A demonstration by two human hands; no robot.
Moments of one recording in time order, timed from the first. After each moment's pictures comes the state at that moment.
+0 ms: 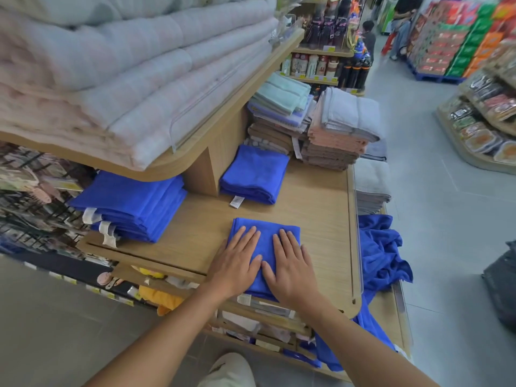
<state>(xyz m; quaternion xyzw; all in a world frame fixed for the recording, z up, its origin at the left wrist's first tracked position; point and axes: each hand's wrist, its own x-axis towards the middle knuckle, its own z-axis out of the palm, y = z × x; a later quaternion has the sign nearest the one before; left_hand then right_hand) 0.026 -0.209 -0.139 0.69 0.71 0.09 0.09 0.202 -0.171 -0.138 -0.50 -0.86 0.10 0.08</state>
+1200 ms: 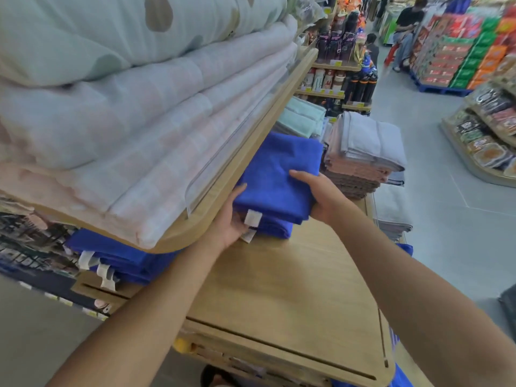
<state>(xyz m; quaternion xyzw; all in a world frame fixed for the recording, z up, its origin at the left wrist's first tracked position) -0.051 -0.074 -0.012 0.11 0.44 0.65 0.61 0.128 0.035 0.022 -0.39 -0.42 0.73 0.36</state>
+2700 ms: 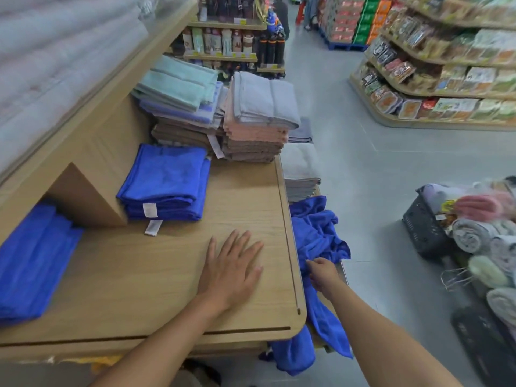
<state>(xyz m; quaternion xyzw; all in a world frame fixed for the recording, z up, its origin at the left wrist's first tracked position) 0.133 -0.116 -0.143 0.77 0.64 0.05 0.07 0.389 -0.067 -0.199 -0.75 -0.28 0.53 0.27</state>
